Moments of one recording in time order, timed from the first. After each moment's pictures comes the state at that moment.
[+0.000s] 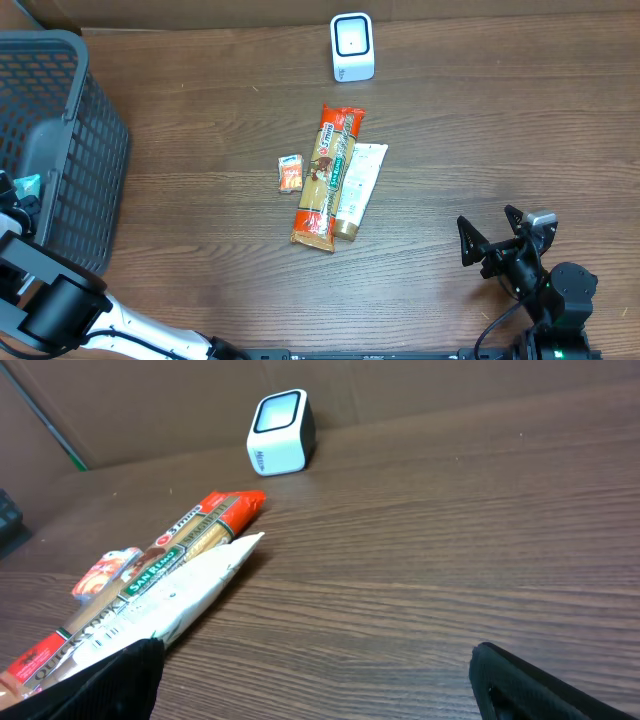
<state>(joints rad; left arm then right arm) 1.00 2.09 1.50 -0.44 0.05 0.37 -0.05 0.26 0.02 -0.02 -0.42 0.17</state>
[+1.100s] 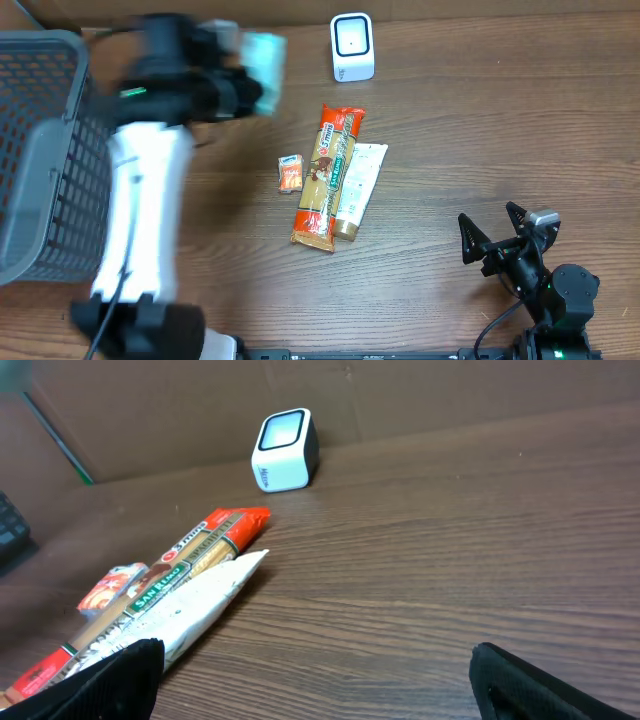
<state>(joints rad) -0.11 1.68 1.71 -1.00 0.36 -0.20 -0.05 0.26 0.02 0.03 -0.42 0.20</state>
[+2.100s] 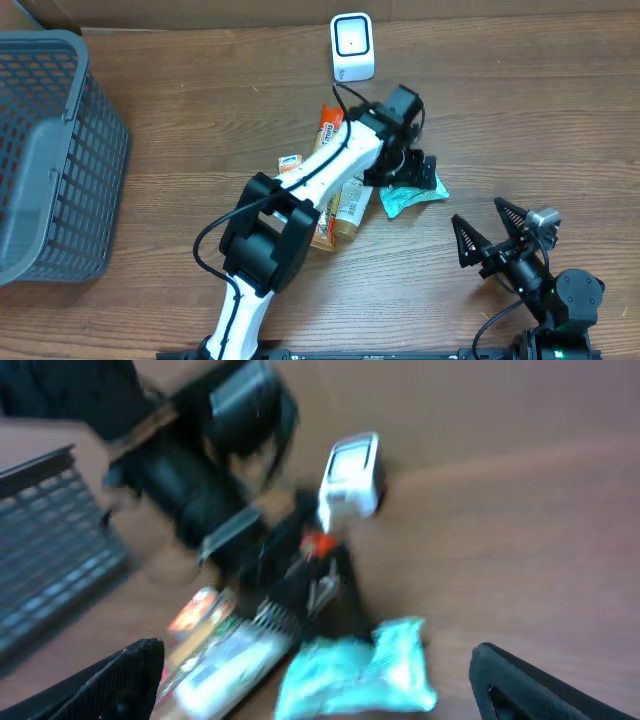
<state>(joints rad) -0.62 2.20 1.77 -0.89 0.40 -0.44 -0.05 0.27 0.02 0.10 -0.58 0.34</state>
